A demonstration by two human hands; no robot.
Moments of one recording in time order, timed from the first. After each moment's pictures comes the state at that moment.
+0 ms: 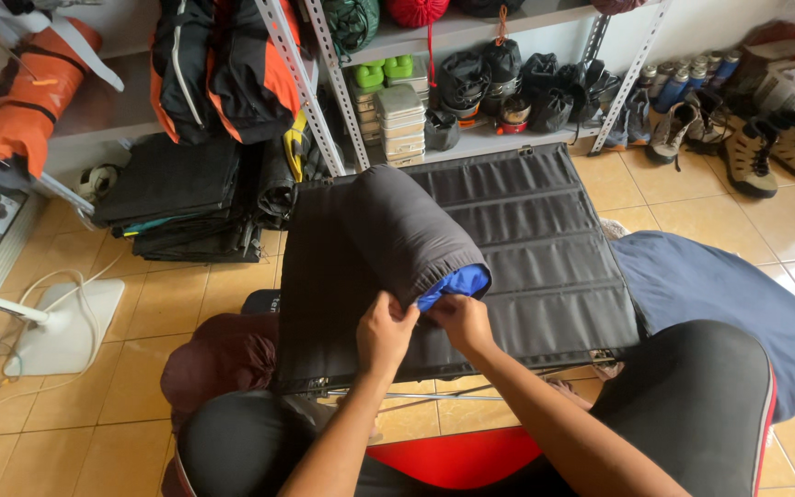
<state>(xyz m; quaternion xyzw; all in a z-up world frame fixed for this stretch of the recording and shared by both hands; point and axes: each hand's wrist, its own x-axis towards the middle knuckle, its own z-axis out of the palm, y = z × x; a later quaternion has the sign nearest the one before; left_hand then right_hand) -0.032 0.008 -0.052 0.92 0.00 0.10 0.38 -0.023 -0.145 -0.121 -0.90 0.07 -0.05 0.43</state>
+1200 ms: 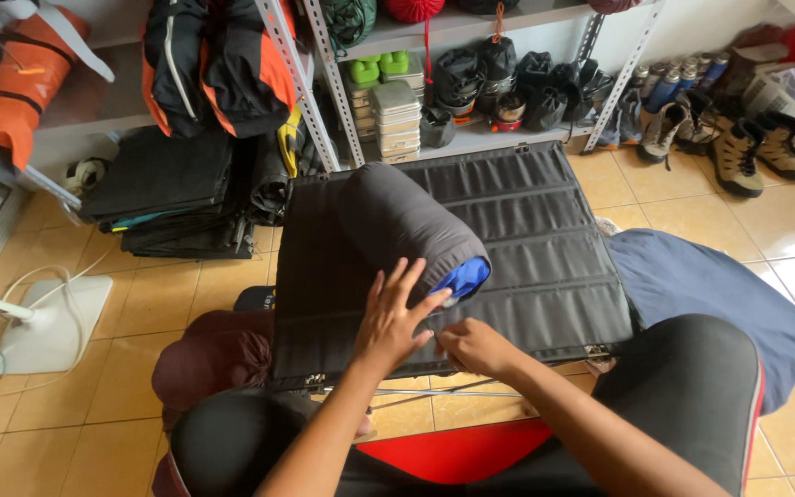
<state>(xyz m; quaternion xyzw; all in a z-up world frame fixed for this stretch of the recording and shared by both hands) -0.042 0.017 -0.016 0.90 -0.38 0.15 0.12 -0.053 -0.165 -0.072 -0.81 -0.04 0.22 0.54</state>
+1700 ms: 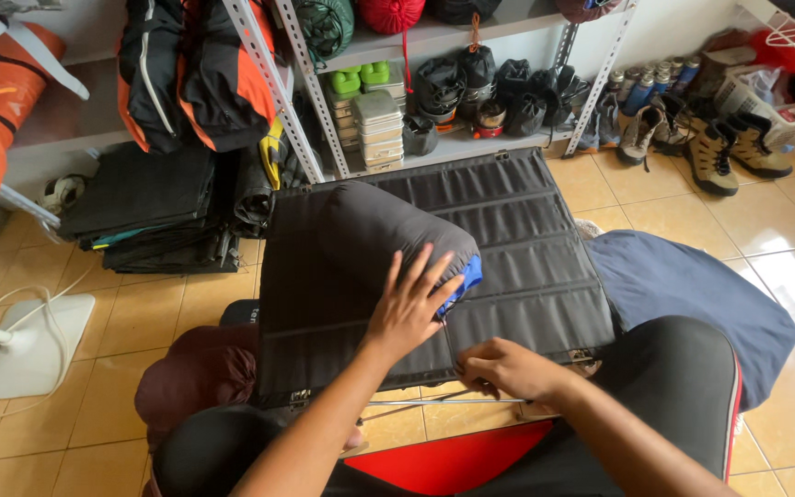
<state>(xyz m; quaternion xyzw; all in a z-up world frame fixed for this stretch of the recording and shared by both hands) -0.012 -0.033 -0.012 0.84 -0.46 0.30 0.05 -0.120 -0.206 0.034 -0.74 -0.07 0.26 0.61</state>
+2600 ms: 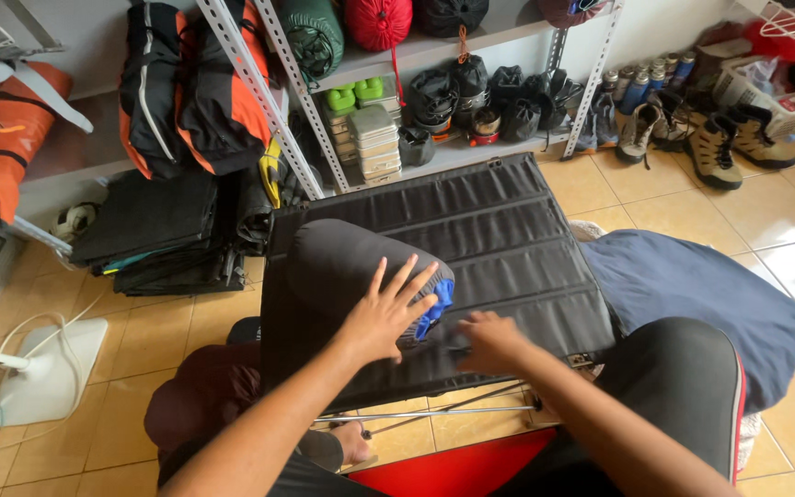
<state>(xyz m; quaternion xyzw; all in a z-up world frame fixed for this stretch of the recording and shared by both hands) -0.003 -0.013 0.039 0.83 -0.53 0.07 -0.14 -0.047 -0.224 -0.083 -0.98 -0.11 0.14 0.08</state>
